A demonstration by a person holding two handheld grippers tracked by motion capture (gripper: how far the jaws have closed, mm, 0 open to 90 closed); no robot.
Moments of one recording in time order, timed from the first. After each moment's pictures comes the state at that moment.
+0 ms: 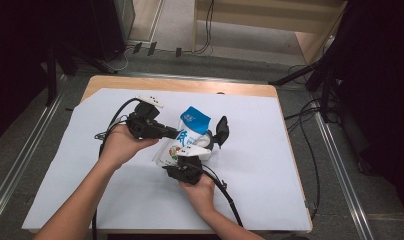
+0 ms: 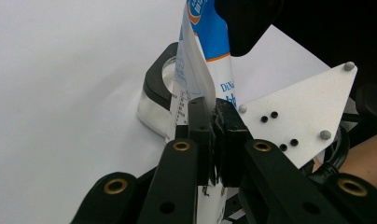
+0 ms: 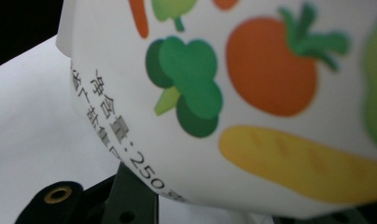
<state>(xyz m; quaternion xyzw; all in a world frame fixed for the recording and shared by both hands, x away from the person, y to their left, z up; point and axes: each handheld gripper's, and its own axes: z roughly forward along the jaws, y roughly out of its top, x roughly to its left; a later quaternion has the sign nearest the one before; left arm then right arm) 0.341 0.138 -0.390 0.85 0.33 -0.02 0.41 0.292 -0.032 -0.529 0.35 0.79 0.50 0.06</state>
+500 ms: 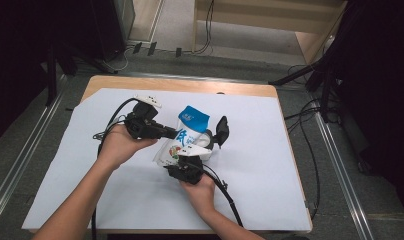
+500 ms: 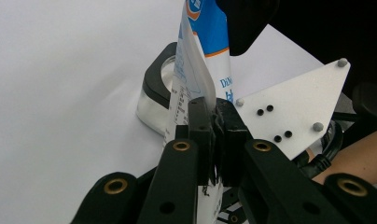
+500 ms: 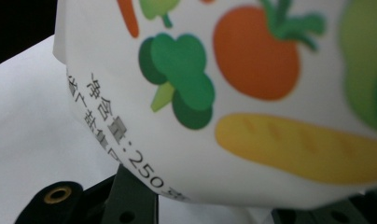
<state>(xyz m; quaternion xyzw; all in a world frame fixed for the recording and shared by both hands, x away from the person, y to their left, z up) 0.339 0.142 -0.388 0.85 0.33 -0.02 0.42 0.293 -0.034 -0.530 0.35 0.79 0.50 0.06</state>
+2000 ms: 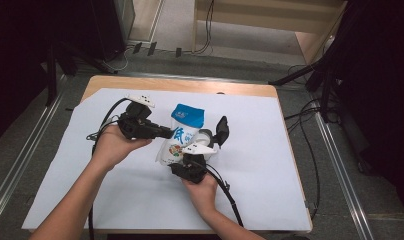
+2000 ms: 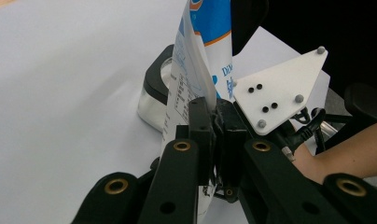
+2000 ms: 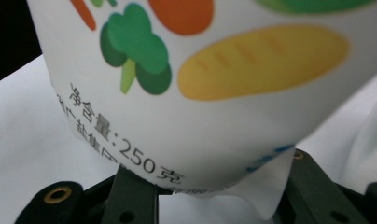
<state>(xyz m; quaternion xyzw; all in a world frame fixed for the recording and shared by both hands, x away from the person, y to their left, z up) 0.332 0.154 -0.383 0.84 0.33 -0.02 0.43 0.296 -0.042 -0.530 0.38 0.77 0.50 0.06</state>
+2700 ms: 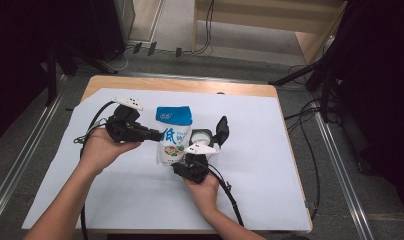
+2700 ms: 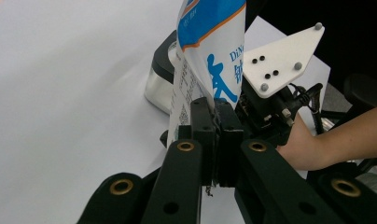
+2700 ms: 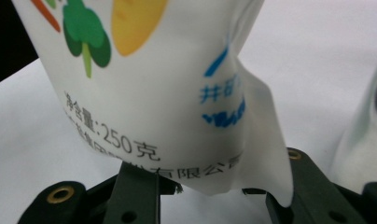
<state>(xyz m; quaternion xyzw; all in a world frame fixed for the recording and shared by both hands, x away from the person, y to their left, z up) 0.320 0.179 -0.383 0.84 0.33 -0.02 0.43 0.297 -0.048 -0.530 0.38 0.77 0.51 0.06</state>
